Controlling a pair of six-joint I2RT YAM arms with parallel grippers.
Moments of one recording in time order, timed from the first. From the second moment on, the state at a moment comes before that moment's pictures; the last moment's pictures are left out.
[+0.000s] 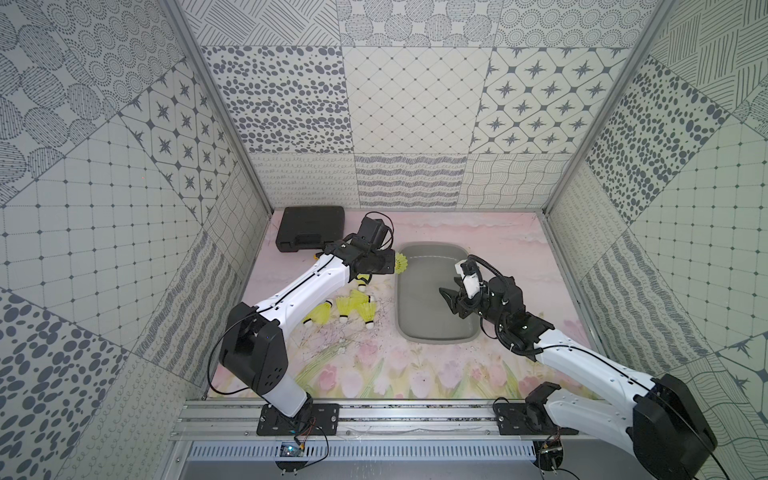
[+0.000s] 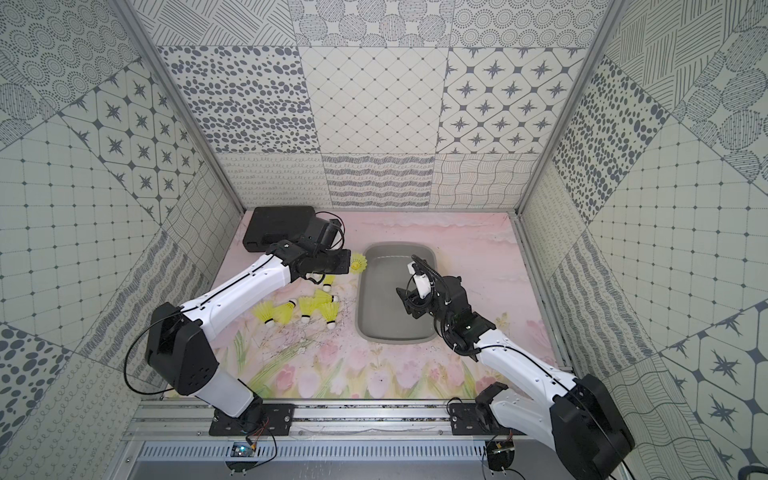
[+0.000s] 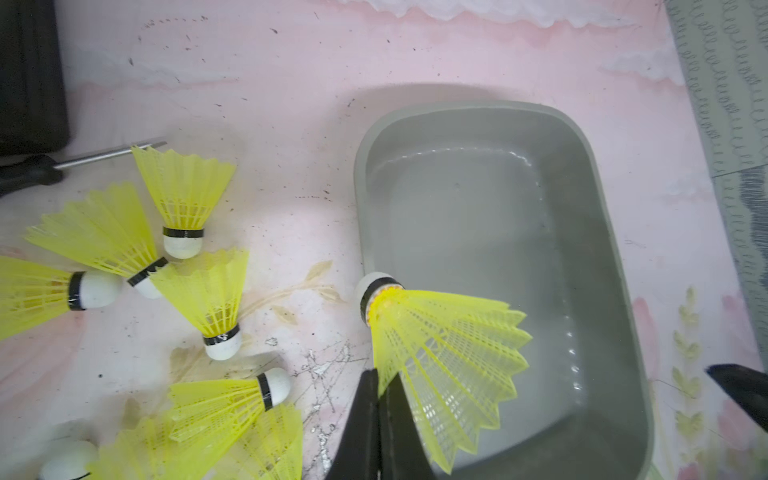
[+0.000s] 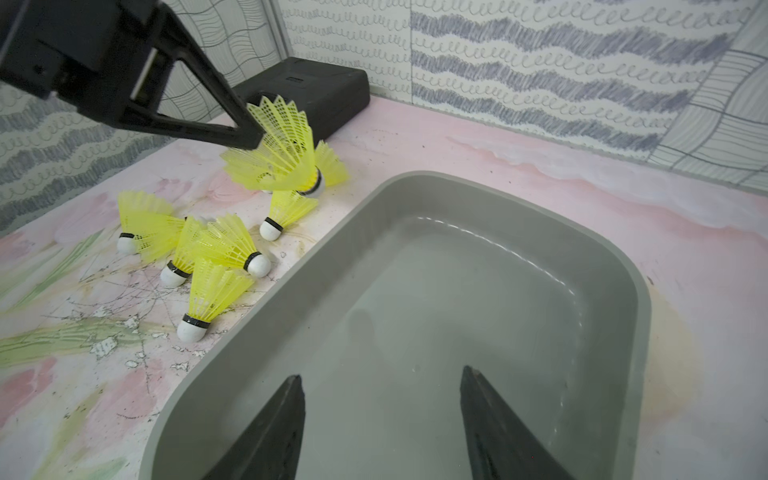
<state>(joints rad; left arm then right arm) -0.58 1.60 1.37 -0.66 0.05 -0.45 0.58 1.12 0.53 0.23 -0.15 0.00</state>
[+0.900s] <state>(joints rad) -0.58 1.63 1.32 -0.48 0.48 -0.82 0.60 1.43 0.61 0.56 -0.29 -0.27</state>
